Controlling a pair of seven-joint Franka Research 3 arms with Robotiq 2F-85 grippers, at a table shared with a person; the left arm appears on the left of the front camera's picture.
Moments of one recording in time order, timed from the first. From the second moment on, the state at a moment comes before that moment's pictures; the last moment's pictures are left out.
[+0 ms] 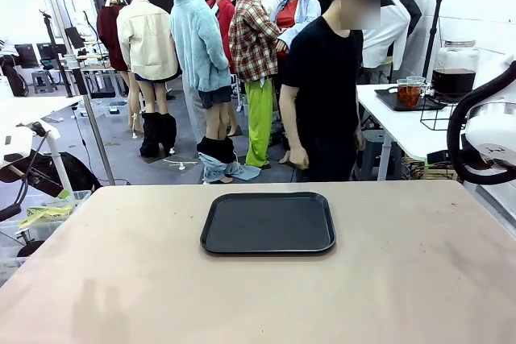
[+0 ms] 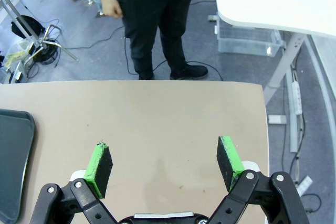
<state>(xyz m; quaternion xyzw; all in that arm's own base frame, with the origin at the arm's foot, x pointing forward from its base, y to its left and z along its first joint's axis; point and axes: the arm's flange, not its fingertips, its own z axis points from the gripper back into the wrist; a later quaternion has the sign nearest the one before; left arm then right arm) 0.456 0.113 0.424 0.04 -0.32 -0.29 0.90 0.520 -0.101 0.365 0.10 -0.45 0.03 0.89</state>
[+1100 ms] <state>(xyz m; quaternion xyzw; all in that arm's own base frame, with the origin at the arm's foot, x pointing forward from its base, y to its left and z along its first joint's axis) 0.456 0.113 0.424 0.04 -0.32 -0.29 0.90 0.520 -0.101 0.365 0.10 -0.45 0.03 0.89</state>
